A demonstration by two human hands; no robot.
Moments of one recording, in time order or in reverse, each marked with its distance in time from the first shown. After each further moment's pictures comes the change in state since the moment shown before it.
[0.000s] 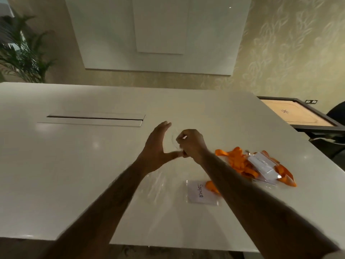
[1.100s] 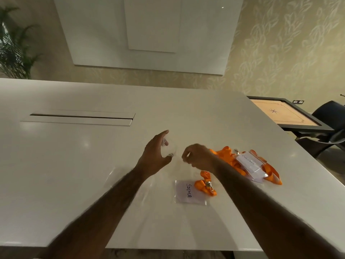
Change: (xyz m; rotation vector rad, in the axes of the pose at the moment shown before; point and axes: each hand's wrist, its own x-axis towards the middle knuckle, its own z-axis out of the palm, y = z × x) left_hand 0.009 -0.015 0.053 -0.108 0.032 0.015; right_hand -0.007 0.052 -0.056 -0.529 -0.321 -0.053
